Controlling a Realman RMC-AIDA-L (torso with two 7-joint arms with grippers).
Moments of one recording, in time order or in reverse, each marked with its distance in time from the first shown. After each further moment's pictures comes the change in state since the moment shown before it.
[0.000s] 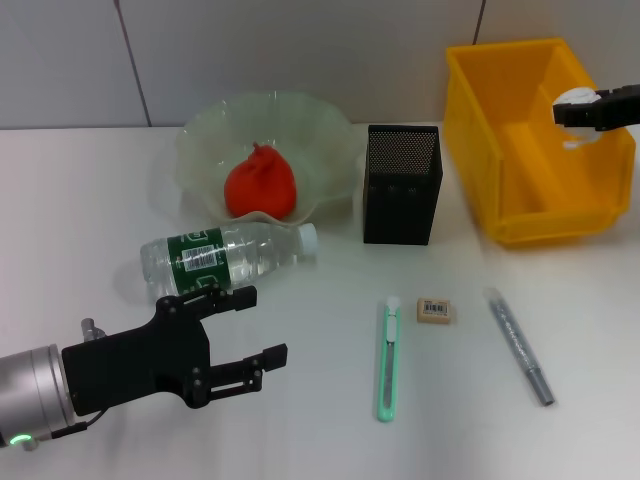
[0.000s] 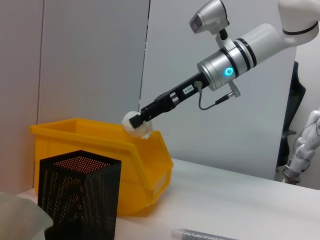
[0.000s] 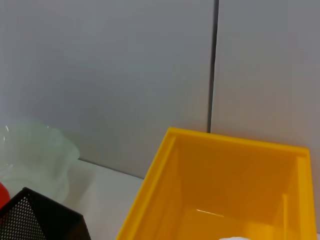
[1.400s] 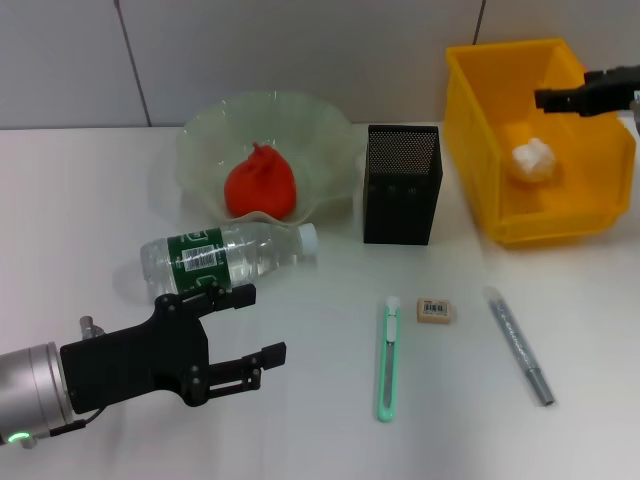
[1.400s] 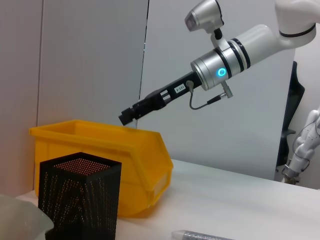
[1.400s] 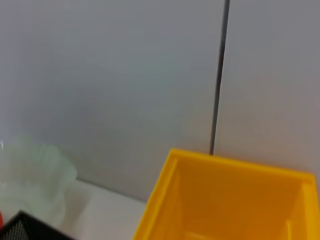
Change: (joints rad) left arm -0.002 0.003 0.000 0.002 -0.001 0.003 0.002; right arm -0.006 0.028 -0.035 -0.002 0.056 0.092 -0.031
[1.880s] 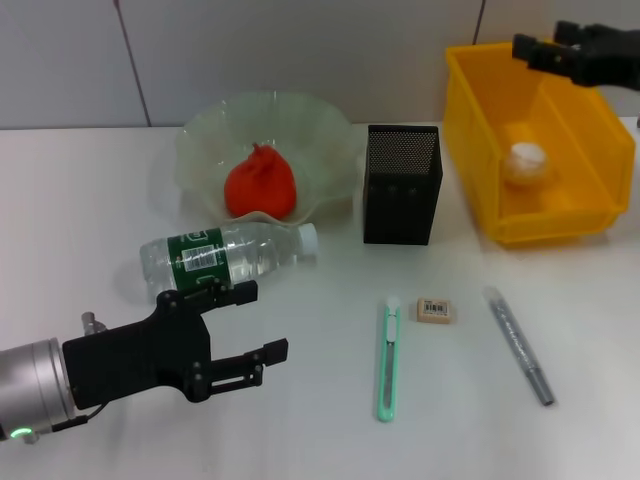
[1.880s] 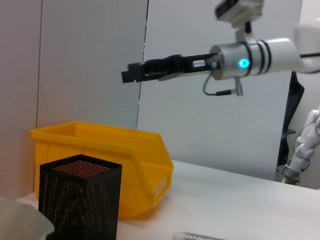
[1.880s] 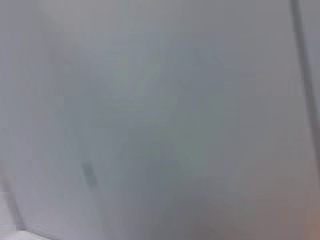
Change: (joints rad) left arm -0.007 0.000 -0.002 0.000 0.000 -0.003 0.000; right arm -0.130 -0.018 0.008 0.076 0.613 -0.188 -0.346
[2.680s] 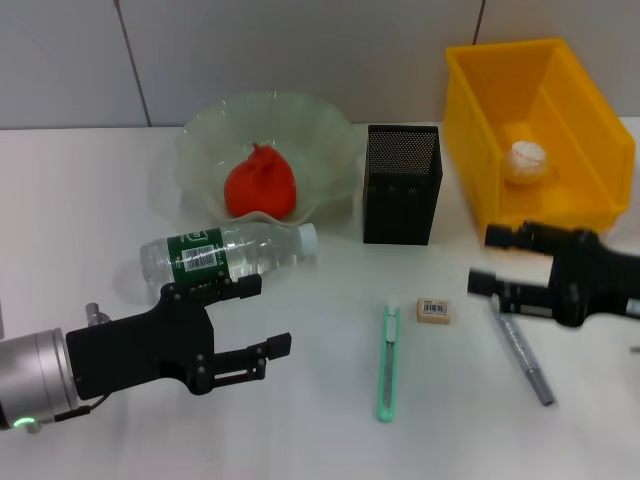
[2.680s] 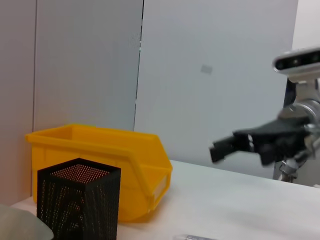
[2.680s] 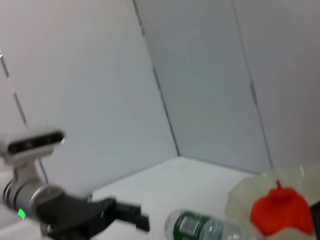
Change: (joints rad) left arm -0.016 0.002 0.003 0.006 0.002 0.000 -0.005; right arm -0.159 -0.010 -0.007 0.269 -0.008 -0.469 -0.403
